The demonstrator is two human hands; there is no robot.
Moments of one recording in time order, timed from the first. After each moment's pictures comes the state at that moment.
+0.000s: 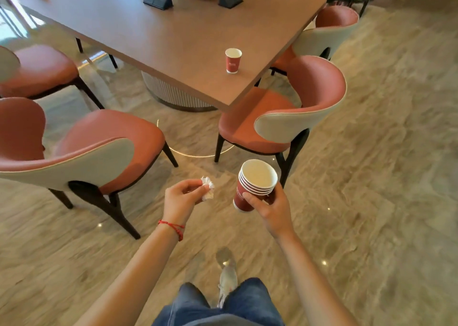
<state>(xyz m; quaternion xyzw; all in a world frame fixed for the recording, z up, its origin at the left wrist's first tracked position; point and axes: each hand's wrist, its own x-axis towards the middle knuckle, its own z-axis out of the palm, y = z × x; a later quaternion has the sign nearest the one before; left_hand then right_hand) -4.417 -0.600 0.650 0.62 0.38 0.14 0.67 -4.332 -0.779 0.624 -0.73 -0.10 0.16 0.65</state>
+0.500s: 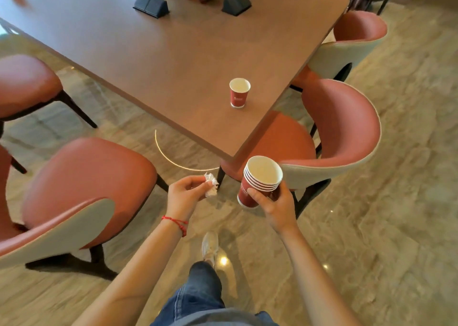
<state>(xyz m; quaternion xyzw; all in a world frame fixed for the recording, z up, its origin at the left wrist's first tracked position) -4.181 -0.467 0.636 0.60 0.38 0.15 0.68 -4.094 -0.647 0.617 -0.74 -0.10 0.17 0.64</state>
